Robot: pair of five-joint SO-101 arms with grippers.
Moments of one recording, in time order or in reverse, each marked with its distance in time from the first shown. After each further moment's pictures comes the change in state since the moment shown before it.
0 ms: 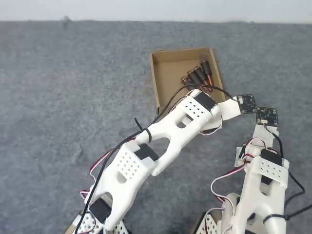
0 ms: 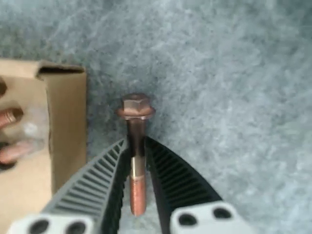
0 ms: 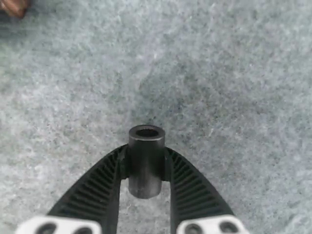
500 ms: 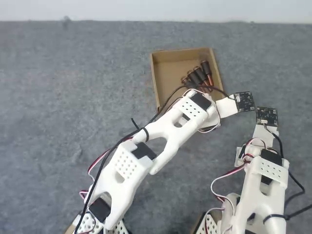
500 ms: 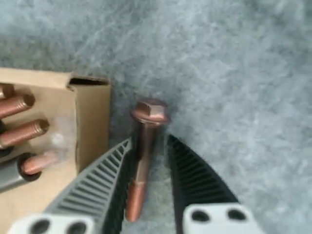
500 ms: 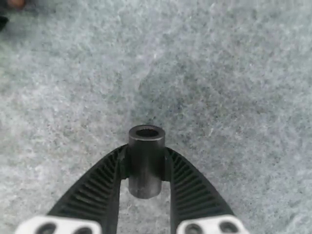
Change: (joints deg) left arm -1.3 -1.3 4.0 -8.4 -3.1; right arm 0.0 0.0 0.0 0.0 -0.4
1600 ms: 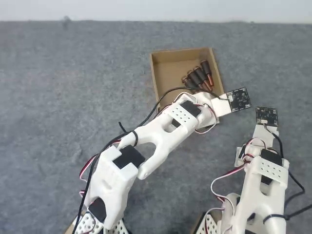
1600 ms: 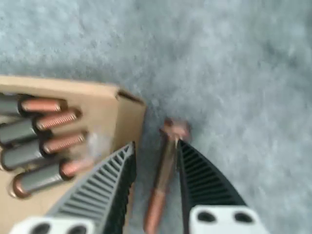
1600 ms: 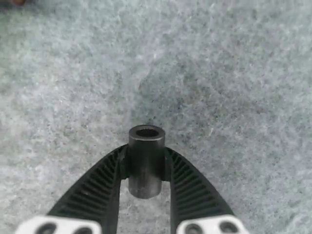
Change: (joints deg) left arm -1.3 -13.7 23.7 -23.9 1.6; right arm 0.0 0.0 0.0 0.0 0.0
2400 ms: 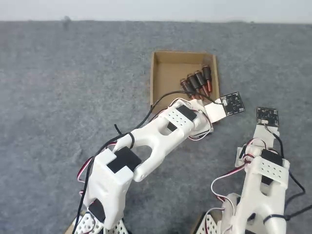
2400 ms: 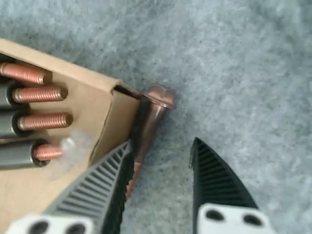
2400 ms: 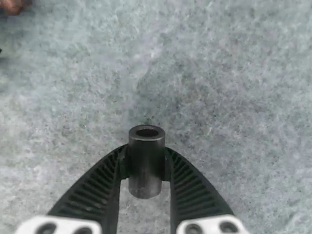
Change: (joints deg) left arm -0.2 -4.7 8.2 0.3 3.2; right arm 0.4 0.0 0.0 0.0 0.0
